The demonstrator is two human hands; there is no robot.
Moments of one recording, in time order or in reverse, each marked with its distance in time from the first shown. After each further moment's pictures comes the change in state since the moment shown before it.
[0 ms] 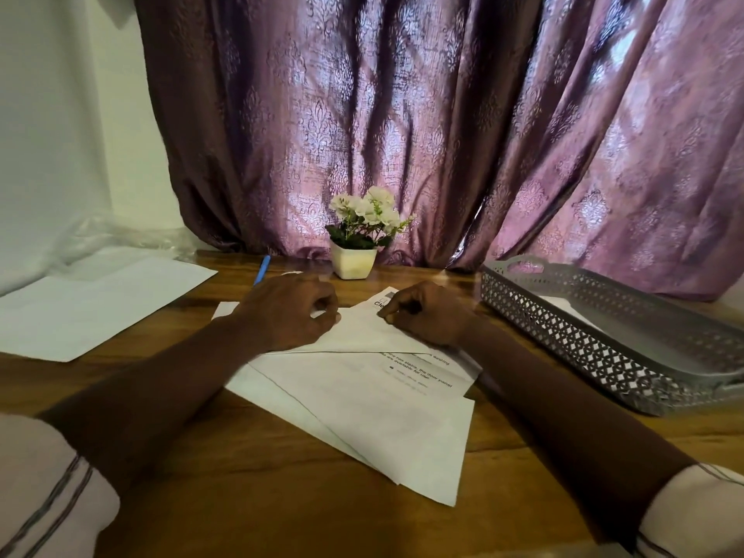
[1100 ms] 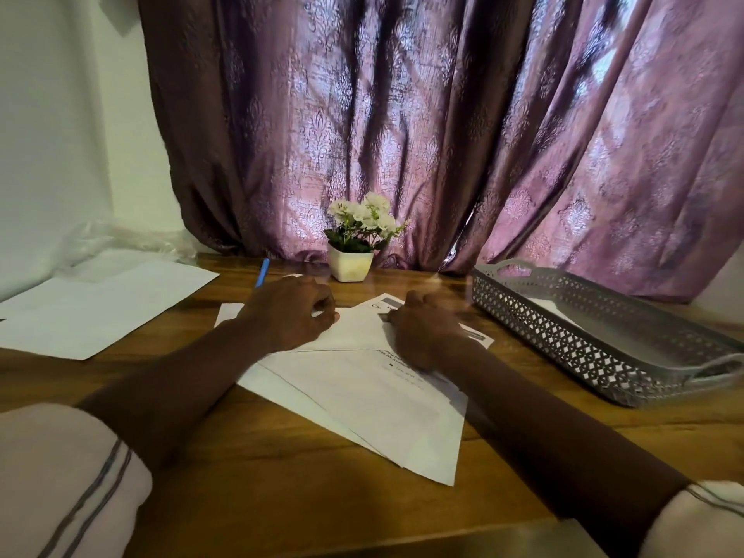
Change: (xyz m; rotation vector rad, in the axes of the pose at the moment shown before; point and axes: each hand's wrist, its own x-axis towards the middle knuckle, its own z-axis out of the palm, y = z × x) left_hand -0.003 -0.001 0.000 0.019 0.010 -0.044; right_hand -0.020 -0.033 0.022 -0.779 -0.057 0.124
